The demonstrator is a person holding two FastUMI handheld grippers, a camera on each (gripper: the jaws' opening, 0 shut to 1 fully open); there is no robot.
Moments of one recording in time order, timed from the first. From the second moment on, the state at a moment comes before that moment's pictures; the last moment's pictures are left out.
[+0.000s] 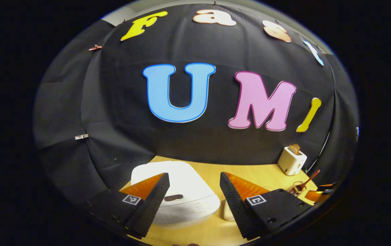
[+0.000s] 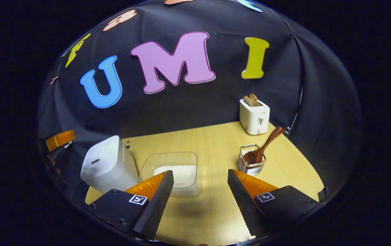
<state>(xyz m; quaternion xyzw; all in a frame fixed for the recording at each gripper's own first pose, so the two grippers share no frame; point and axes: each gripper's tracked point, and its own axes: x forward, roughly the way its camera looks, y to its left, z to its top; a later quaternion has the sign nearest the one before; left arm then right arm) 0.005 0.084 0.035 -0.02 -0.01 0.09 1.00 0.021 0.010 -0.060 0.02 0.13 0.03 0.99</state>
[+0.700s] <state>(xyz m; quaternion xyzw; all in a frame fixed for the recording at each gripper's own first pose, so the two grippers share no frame) -0.025 0.006 0.009 -0.05 -0.01 0.00 1.00 -0.020 0.013 -0.027 0.00 0.06 0.01 1.00</state>
